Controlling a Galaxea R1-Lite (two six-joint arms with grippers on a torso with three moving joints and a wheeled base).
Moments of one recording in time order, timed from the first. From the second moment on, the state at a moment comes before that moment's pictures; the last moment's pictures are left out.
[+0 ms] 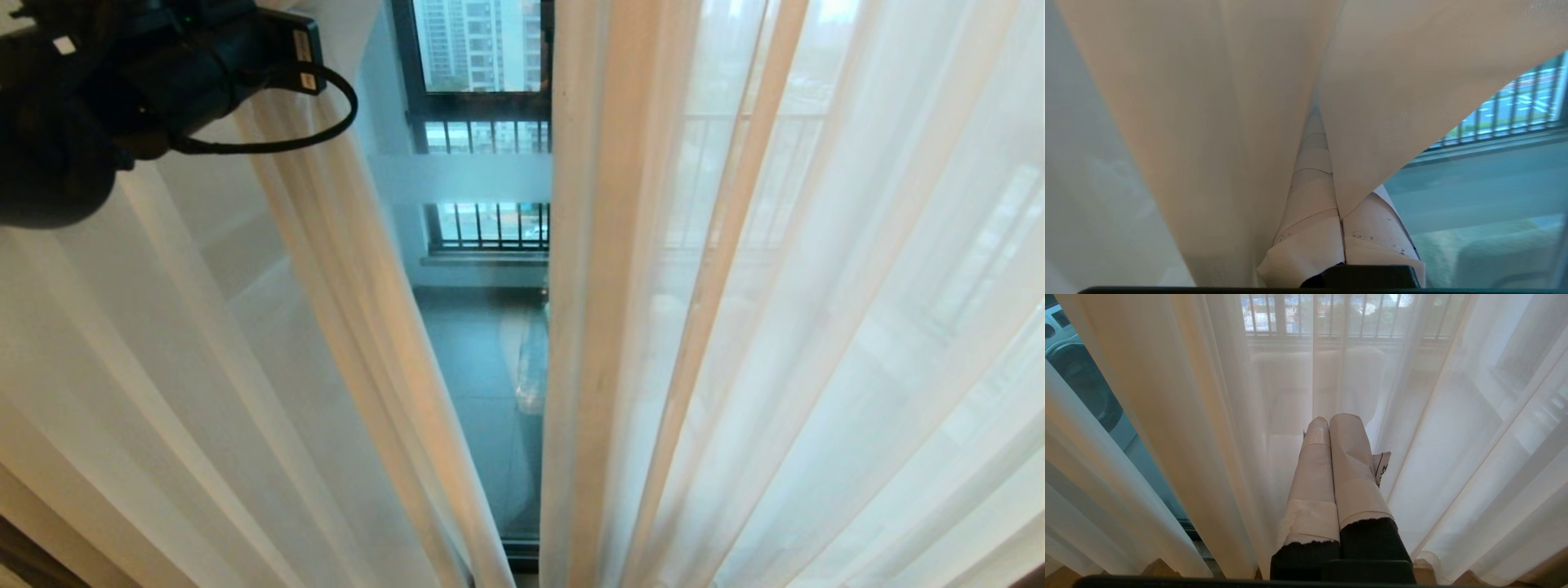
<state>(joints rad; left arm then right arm) -0.27 1.71 -1.51 -0.47 0.19 0.25 0.00 0.00 0.00 0.00 0.00 0.00</state>
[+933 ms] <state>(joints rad) -0.10 1.68 -1.37 -0.66 0.19 0.24 0.00 0.00 0.00 0.00 0.01 0.00</state>
